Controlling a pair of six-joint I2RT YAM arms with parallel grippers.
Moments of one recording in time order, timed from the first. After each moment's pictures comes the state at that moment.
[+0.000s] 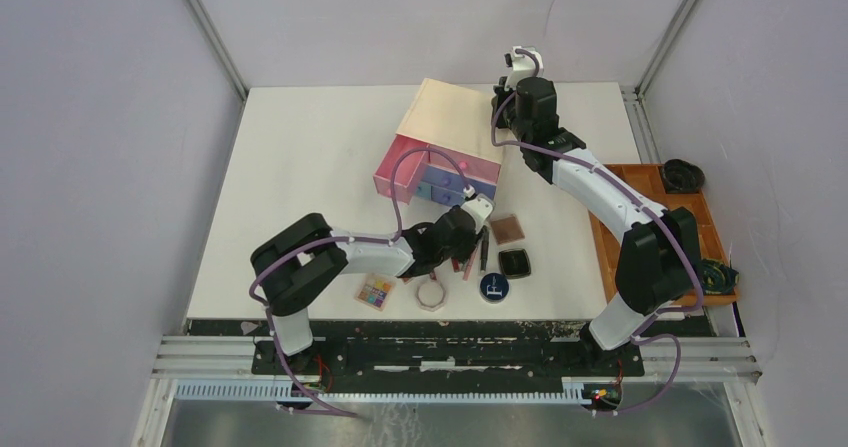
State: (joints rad) left arm -1.03 1.81 0.92 0.22 -0.29 -0.15; right arm 0.41 1.65 1.33 0.07 0.18 0.14
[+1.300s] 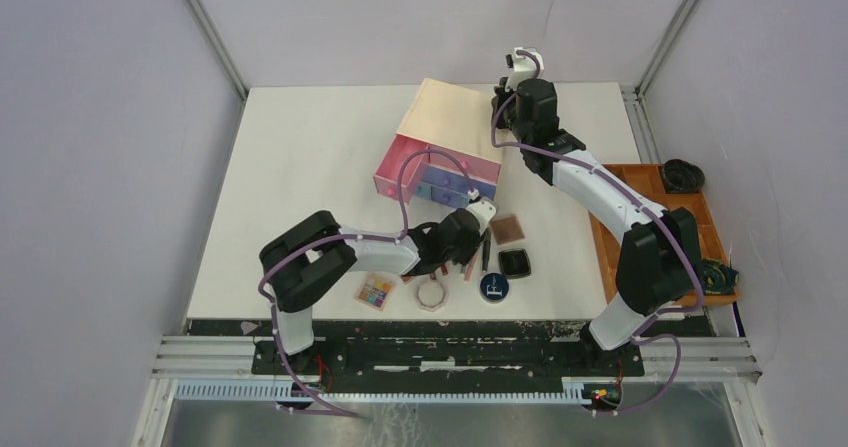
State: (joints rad) left arm -1.03 1.86 0.96 0.18 -0.26 -0.15; right arm 0.41 1.65 1.31 0.09 0.19 0.14
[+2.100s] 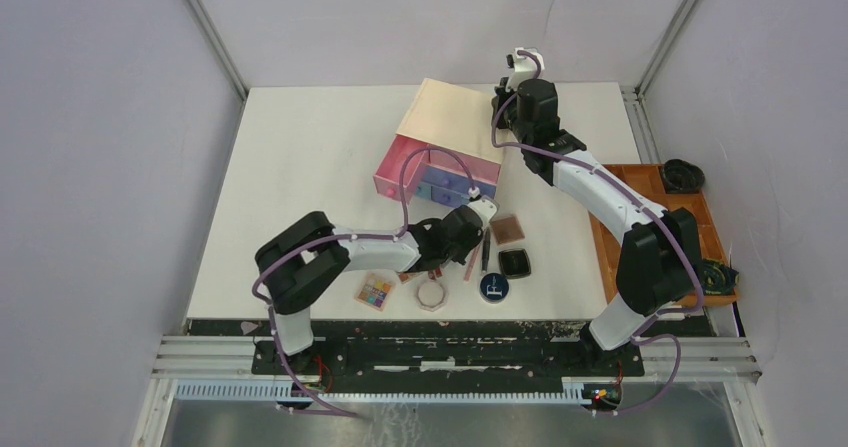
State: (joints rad) left arm -1.03 1.86 1.01 0.08 -0.27 -0.17; right arm 0.41 1.65 1.31 0.10 0.18 0.15
